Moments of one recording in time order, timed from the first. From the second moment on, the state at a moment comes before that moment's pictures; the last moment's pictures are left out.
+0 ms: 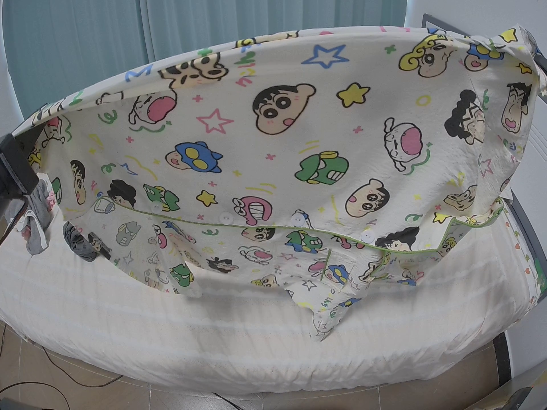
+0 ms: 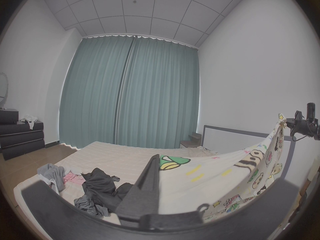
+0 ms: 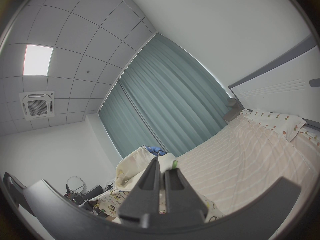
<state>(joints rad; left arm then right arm) -0.47 1.02 -0.63 -0.70 0.34 0.03 0.38 1.01 -0.85 -0.58 0.00 0.56</state>
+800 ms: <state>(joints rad) -0.50 0.83 -0.49 -0.49 0.34 0.03 0.37 0.93 -0.76 -0.58 0.02 0.56</state>
